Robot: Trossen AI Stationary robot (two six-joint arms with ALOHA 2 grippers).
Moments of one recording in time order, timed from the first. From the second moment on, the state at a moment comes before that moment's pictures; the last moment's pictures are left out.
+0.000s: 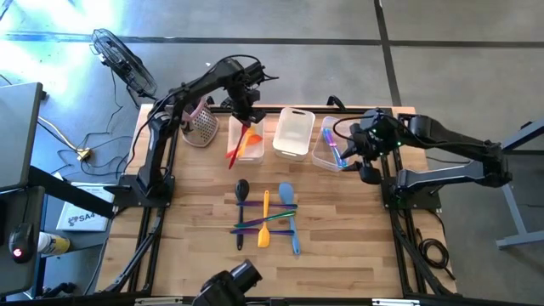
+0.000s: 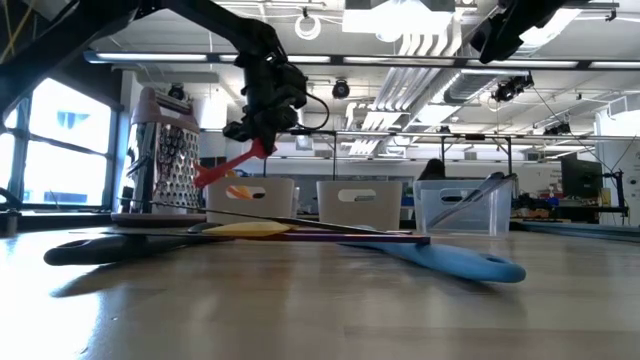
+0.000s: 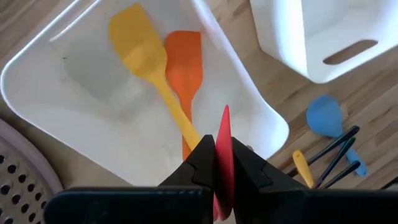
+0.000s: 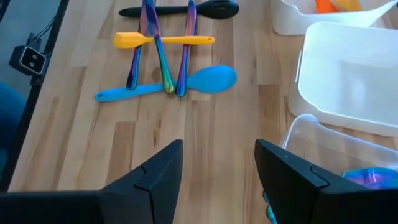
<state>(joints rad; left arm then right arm) 0.71 2.10 2.04 -1.46 0.31 -0.23 -0.30 0.99 1.11 -1.02 -0.31 -0.19</state>
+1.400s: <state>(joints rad) 0.46 2.09 2.34 -0.15 1.15 -1.05 -0.02 0.89 1.11 -0.41 0.40 -1.01</state>
